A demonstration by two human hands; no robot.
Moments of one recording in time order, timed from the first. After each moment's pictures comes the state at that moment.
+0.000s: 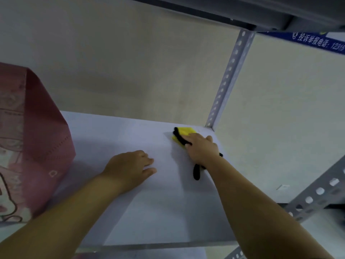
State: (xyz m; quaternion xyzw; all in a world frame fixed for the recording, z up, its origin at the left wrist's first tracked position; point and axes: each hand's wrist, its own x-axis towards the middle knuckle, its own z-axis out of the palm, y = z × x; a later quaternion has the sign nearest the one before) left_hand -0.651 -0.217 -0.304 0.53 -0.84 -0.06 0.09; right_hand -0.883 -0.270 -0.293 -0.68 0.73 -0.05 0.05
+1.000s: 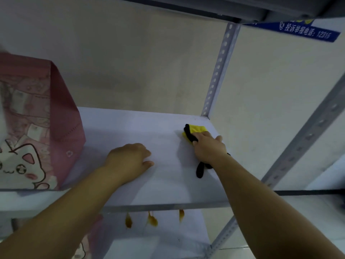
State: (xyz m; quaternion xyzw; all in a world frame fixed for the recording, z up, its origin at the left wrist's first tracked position) left_hand -0.645 -0.168 -0.292 0.55 -0.84 -0.04 0.01; right_hand -0.888 -0.196 -0.292 -0.63 0.77 -0.05 0.06
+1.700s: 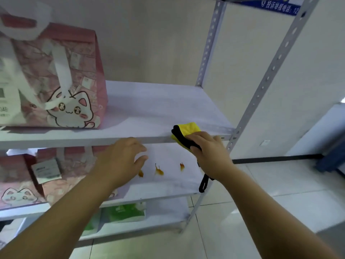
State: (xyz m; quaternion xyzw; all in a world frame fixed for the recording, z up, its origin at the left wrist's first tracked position) left_hand -0.573 0.009 -0.320 0.49 -0.84 -0.04 0.24; right_hand -0.821 0.034 -0.315 -0.73 0.65 -0.20 0.01
